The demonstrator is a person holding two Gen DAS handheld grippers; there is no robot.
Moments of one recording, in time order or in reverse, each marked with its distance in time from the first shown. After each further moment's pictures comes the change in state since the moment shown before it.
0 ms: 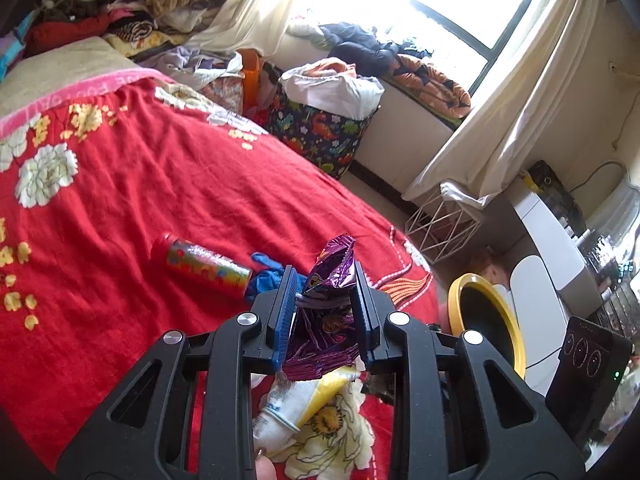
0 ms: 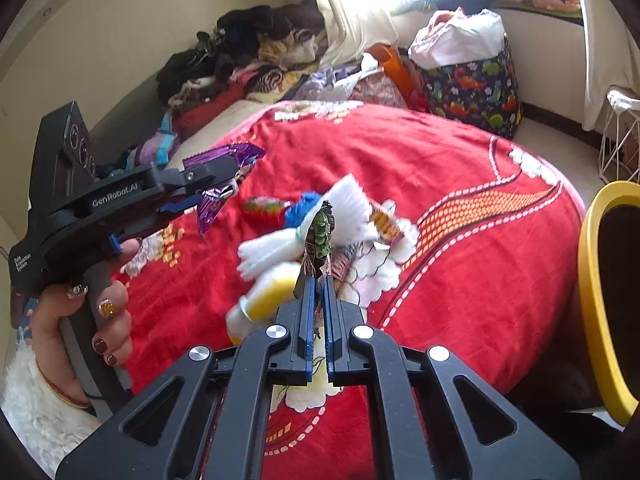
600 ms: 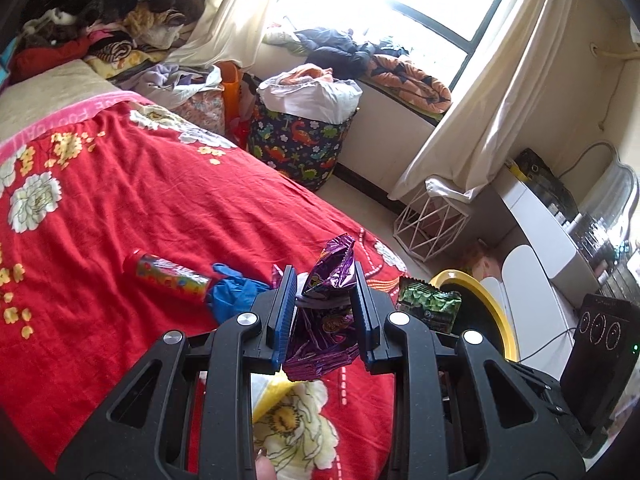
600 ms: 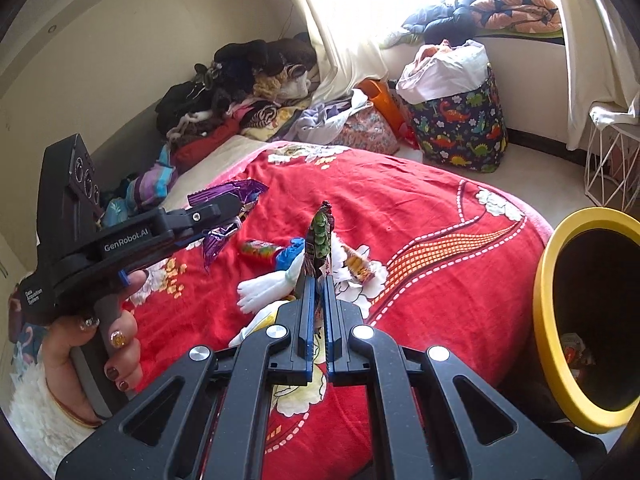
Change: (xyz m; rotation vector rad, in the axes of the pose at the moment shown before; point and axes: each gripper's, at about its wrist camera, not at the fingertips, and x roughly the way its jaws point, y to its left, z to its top) left arm -0.007 -0.040 0.001 0.076 -0.014 -0.025; right arm -0.040 -0.012 0.017 0.015 -0.113 -0.025
